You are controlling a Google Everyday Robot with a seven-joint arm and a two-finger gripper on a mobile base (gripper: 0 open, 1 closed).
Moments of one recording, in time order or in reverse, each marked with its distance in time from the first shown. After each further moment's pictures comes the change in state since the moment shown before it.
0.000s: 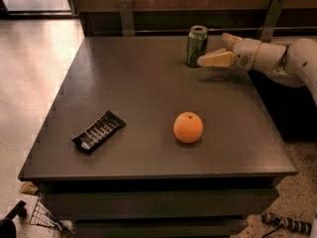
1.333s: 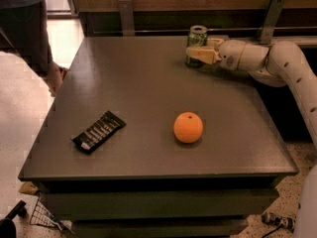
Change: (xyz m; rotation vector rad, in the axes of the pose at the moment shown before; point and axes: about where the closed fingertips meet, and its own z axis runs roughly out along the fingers) arm 0.007 0.005 0.041 -0.038 -0.037 0.005
